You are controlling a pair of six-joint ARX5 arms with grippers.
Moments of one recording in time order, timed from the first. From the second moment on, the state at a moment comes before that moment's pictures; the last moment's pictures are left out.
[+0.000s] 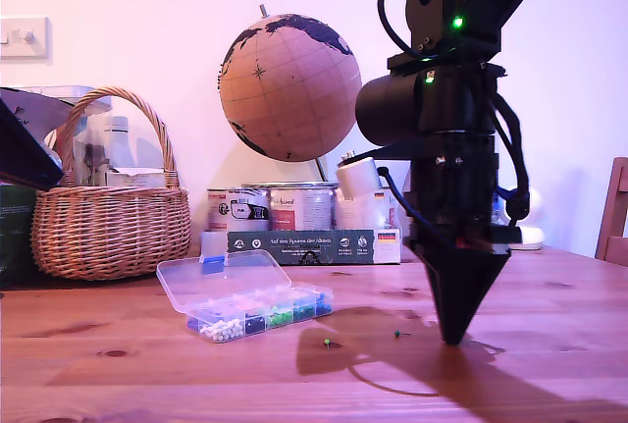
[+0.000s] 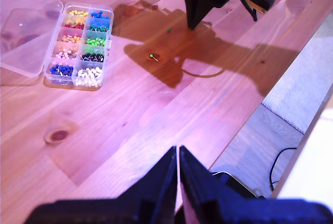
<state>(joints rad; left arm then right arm) -0.55 0.67 0.43 -0.45 0.37 0.01 0.55 1.96 1.32 -0.90 -0.02 -1.00</state>
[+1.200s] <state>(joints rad) -0.55 0.67 0.43 -0.46 0.37 0.01 0.56 1.96 1.55 -0.72 -0.29 -0.31</state>
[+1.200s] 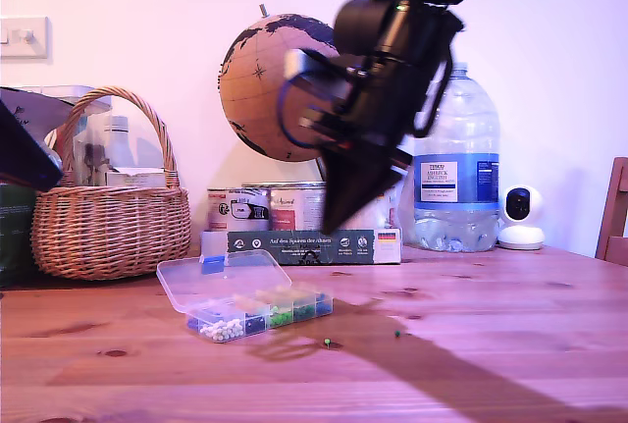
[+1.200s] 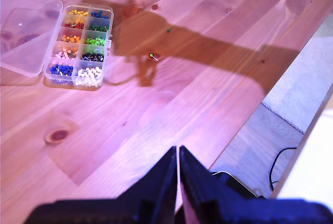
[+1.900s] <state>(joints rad) -0.55 0.67 0.43 -0.46 0.37 0.01 0.56 2.07 1.55 -0.60 -0.25 -0.29</state>
